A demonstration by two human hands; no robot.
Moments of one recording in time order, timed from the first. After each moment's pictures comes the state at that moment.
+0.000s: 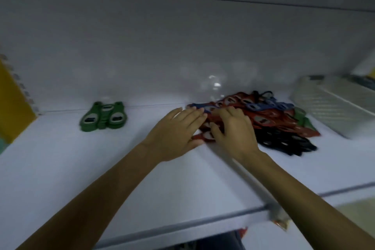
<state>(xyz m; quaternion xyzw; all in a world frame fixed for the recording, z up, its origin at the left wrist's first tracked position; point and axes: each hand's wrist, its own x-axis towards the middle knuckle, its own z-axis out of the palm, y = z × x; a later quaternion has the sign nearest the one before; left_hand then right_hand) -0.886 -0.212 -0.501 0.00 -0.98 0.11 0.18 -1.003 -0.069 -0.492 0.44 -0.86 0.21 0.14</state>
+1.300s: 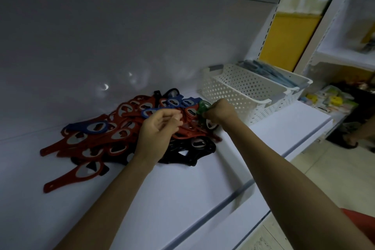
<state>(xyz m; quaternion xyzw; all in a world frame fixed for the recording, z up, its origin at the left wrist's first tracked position) -1.077 -0.072 -0.509 0.06 -0.66 -0.71 0.26 -1.235 0.051 -0.491 0.07 -0.94 0.32 -0.06</state>
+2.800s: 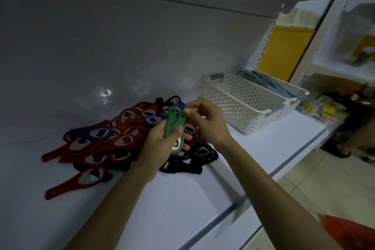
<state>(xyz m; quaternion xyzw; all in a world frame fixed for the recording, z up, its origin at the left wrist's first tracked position) -1.072 -0.078 -0.504 0.07 -0.64 -0.75 0.15 -1.171 0.033 -0.481 0.31 -0.73 0.61 0.01</state>
